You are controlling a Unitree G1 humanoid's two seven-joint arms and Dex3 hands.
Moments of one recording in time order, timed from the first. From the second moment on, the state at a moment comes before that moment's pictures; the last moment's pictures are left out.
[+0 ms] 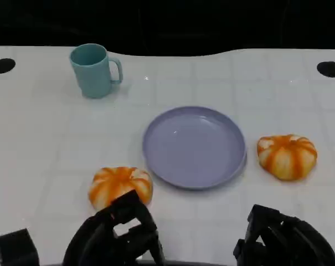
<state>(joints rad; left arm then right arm) 0.22 -0.02 -0.07 -0.02 -0.37 -0.07 -0.57 0.21 -0.06 0.03 -0.05 0.48 0.20 0.64</state>
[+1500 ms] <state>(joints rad) -0.05 0.27 -0.33 -0.29 1.10 0.18 -0.34 0.19 -0.06 0.03 -0.05 0.47 0.21 0.63</state>
